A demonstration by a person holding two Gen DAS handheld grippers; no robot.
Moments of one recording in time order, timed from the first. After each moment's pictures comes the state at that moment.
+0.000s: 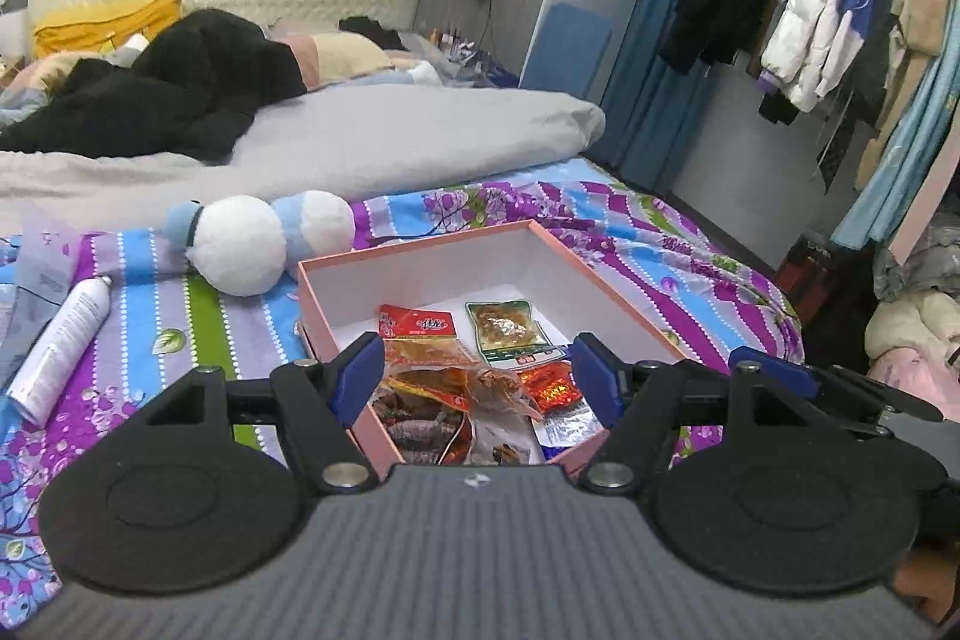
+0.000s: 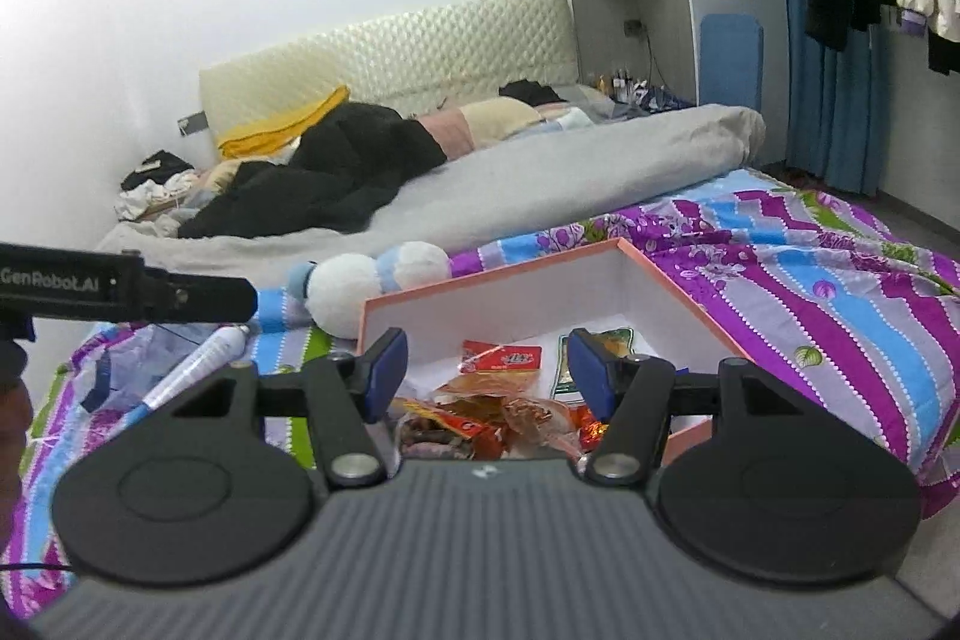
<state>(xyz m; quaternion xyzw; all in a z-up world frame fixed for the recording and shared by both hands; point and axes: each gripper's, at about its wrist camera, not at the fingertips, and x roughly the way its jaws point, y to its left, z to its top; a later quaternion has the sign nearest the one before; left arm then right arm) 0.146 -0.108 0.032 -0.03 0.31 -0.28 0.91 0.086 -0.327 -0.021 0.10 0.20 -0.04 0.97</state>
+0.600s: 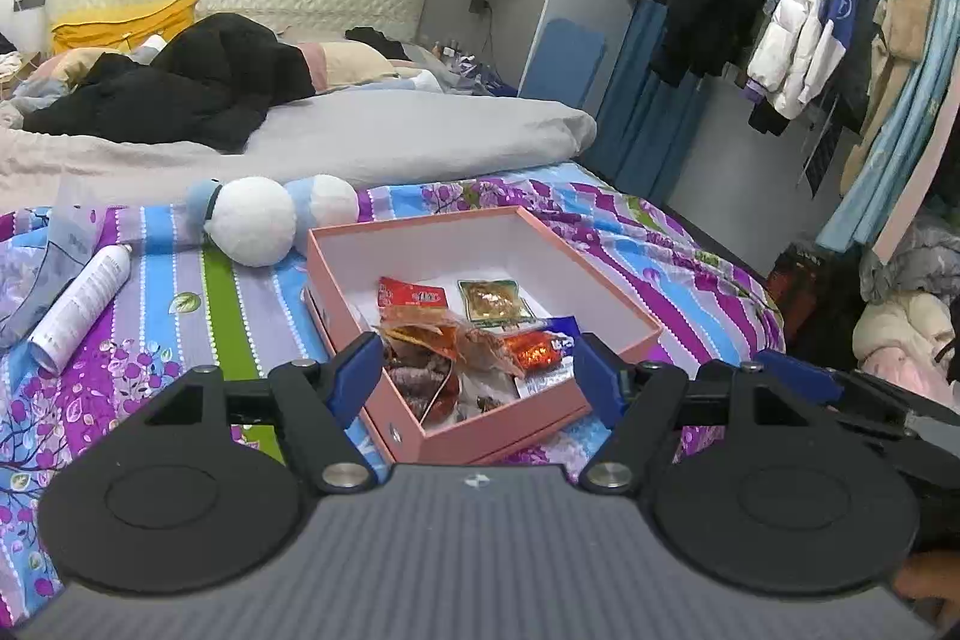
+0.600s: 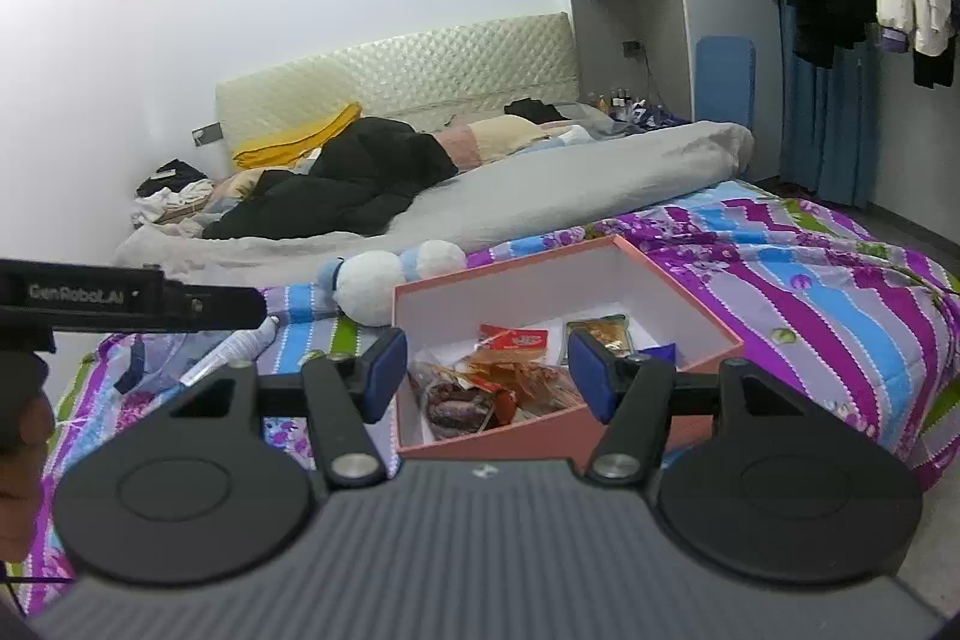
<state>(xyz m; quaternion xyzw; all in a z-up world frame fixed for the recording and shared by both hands) 0.061 -0.079 0.027 -0.04 0.30 -0.28 0.91 0.008 -0.307 -0.019 0.09 0.18 -0.04 0.98</state>
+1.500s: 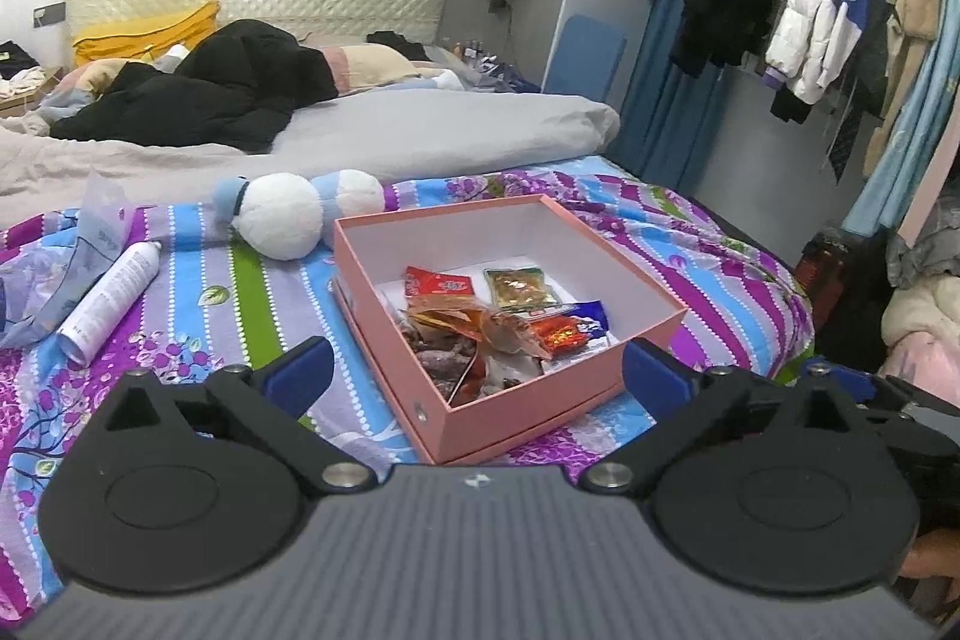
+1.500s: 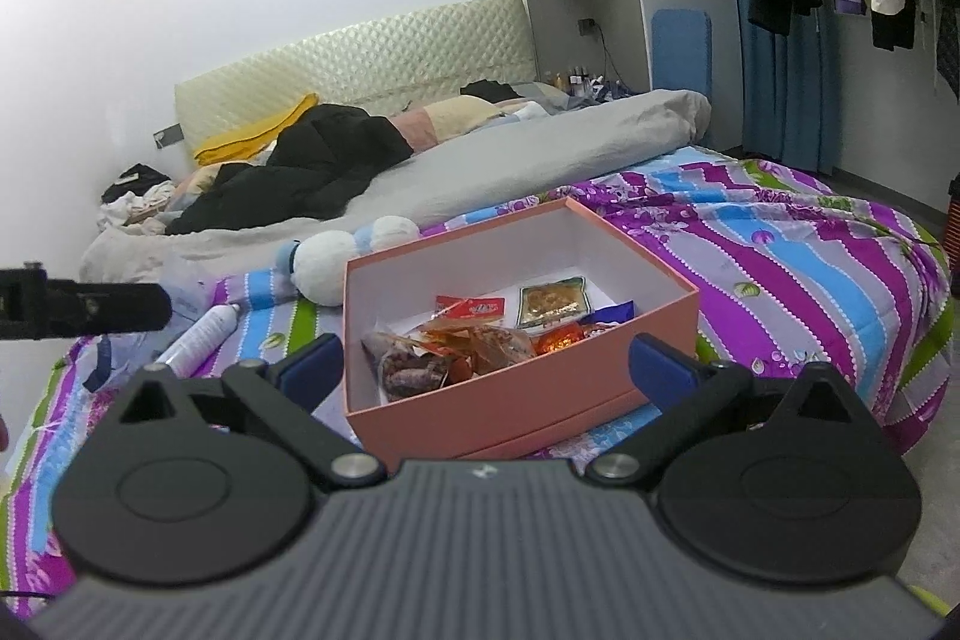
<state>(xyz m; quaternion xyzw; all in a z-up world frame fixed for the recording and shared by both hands) 0.047 -0.080 0.014 -0.02 0.30 -0.25 0.92 -0.003 -0.323 -0.048 0.11 0.20 -0.08 0.97</state>
